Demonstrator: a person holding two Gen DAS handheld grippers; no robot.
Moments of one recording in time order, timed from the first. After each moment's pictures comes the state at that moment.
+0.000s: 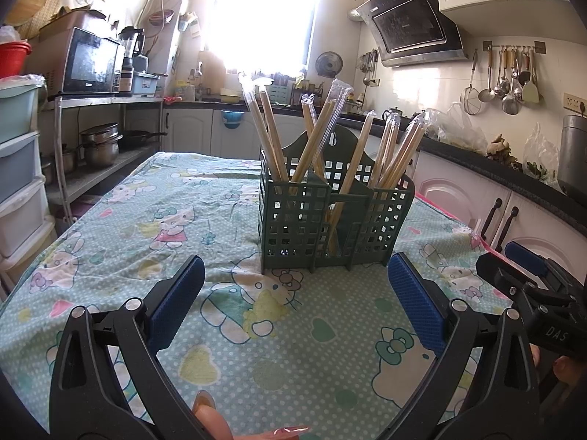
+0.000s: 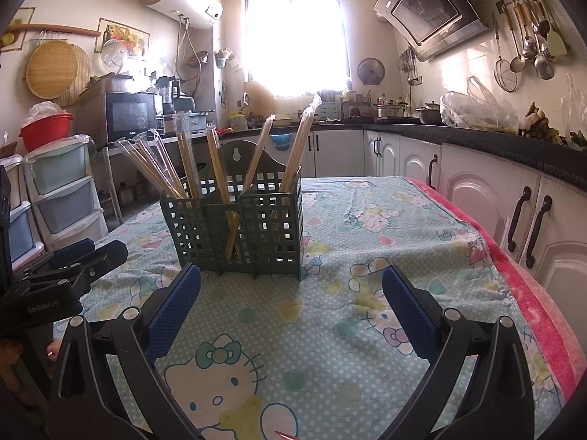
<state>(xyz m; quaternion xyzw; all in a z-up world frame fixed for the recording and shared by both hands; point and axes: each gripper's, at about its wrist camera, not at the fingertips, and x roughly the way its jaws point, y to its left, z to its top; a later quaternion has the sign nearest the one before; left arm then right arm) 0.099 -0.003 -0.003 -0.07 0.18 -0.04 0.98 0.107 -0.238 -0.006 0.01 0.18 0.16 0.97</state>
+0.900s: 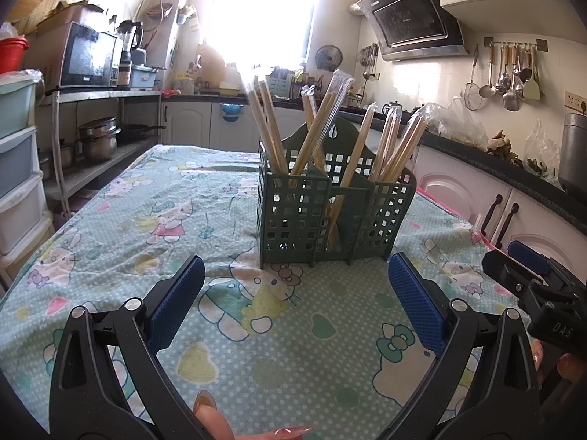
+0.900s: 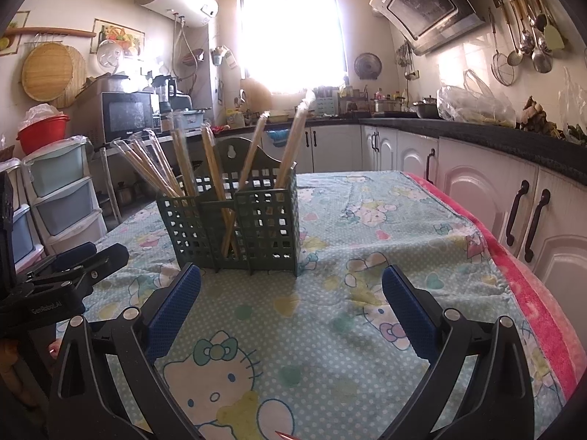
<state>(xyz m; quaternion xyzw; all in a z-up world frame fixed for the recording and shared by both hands) 0.104 0.000 -0.008 -0.07 0.20 -0.04 0.98 0.108 -0.243 -0.006 0.02 0.19 0.16 0.97</state>
